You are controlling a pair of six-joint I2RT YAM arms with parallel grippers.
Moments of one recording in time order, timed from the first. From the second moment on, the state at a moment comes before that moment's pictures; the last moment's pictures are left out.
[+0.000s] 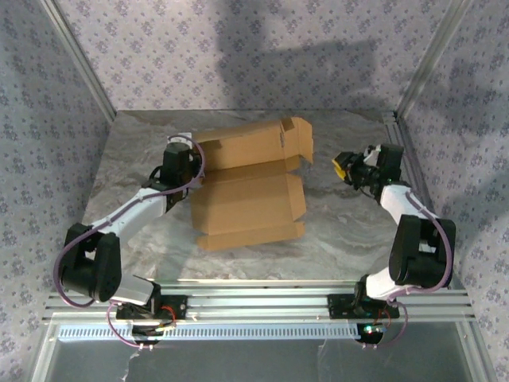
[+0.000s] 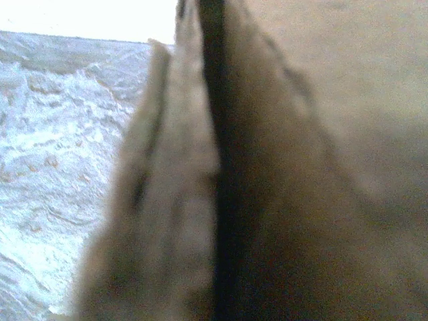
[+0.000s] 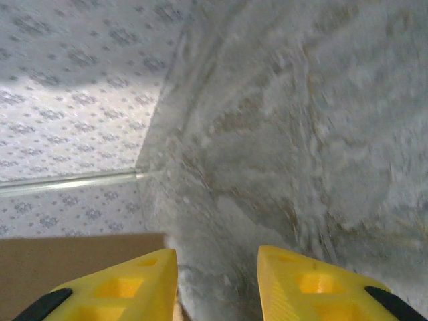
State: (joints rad) left arm -0.37 1.41 0.89 0.01 -0.18 -0.32; right arm -0.14 1.48 0.82 0.05 -0.72 0.97
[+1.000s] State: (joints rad) left arm -0.32 1.46 0.89 -0.01 -0.03 -0.58; right arm 0.11 1.56 0.69 0.71 -0.75 1.40
